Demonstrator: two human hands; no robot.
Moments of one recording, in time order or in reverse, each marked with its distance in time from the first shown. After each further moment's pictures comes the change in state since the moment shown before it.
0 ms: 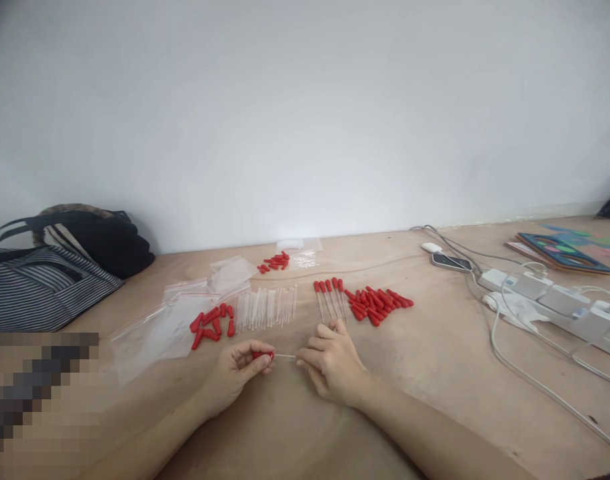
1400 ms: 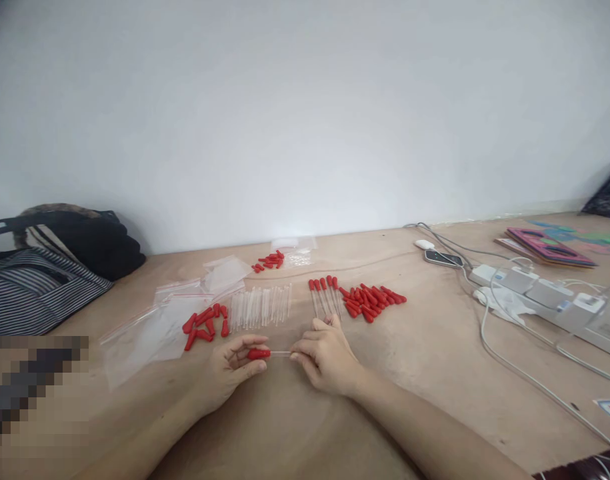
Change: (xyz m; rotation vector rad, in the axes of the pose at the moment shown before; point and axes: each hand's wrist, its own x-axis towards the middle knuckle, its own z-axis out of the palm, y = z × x) left_hand 0.000 0.004 -0.005 -0.013 -0.006 -0.037; right_hand 0.006 0.001 -0.003 0.076 -0.064 0.086
